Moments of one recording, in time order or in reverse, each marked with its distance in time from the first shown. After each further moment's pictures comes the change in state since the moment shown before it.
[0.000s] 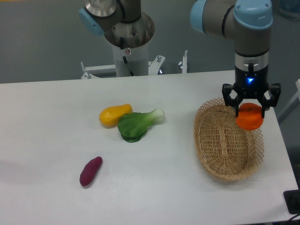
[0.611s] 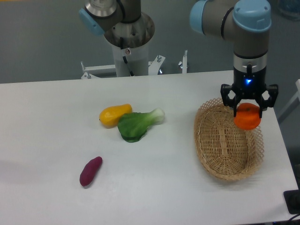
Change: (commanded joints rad) arm 0.003 0.002 -0.034 0.006 0.003 0.017
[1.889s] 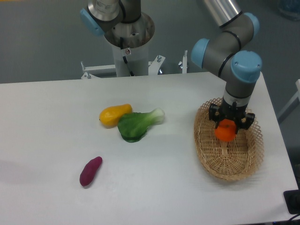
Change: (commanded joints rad) arm 0.009 -0.184 -0.137 0.063 0.017 0.112
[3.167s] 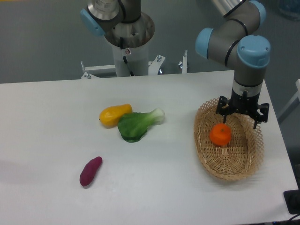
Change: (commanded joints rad) arm 0.021 0.066 0.086 -0.017 0.003 0.012
